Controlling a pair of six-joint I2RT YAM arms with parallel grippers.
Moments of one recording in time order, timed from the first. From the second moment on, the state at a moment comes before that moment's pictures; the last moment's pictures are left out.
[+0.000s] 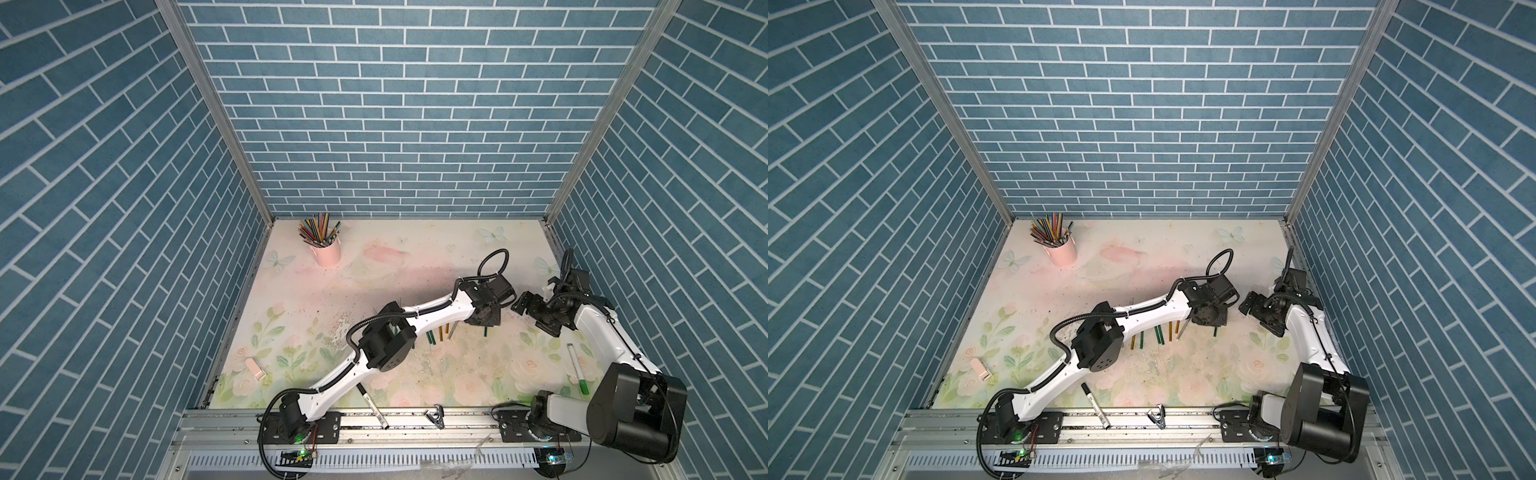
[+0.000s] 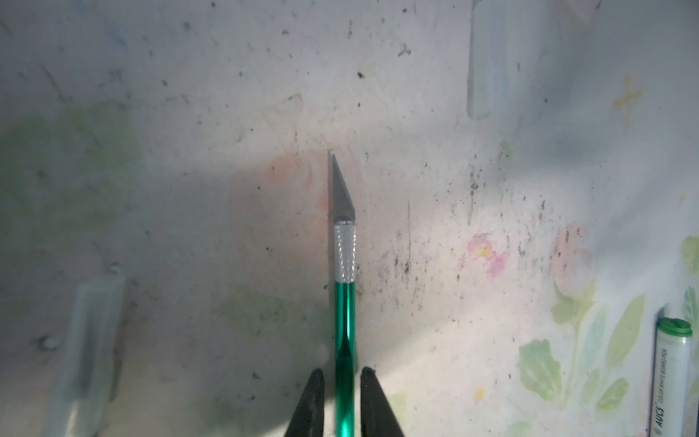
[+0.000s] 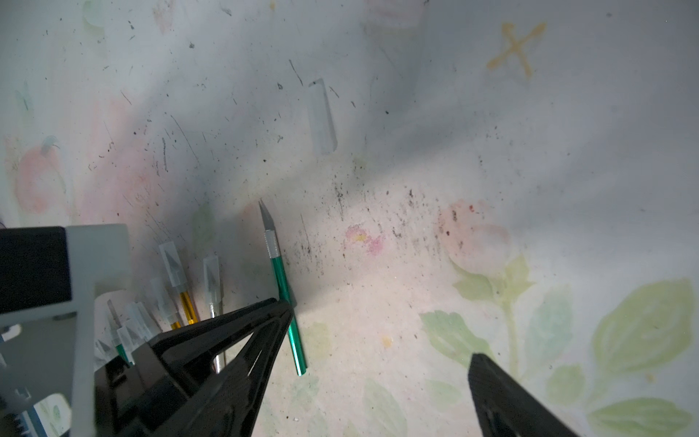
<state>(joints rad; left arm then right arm) -1.08 2.60 2.34 -0.82 -0.01 -0.87 -0.20 1.25 0.80 -0.74 -0.34 0.31</state>
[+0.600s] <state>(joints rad) -1.08 2.50 2.29 -0.80 -0.02 -0.78 -0.20 1.25 0.83 -0.76 -0.33 0.31</state>
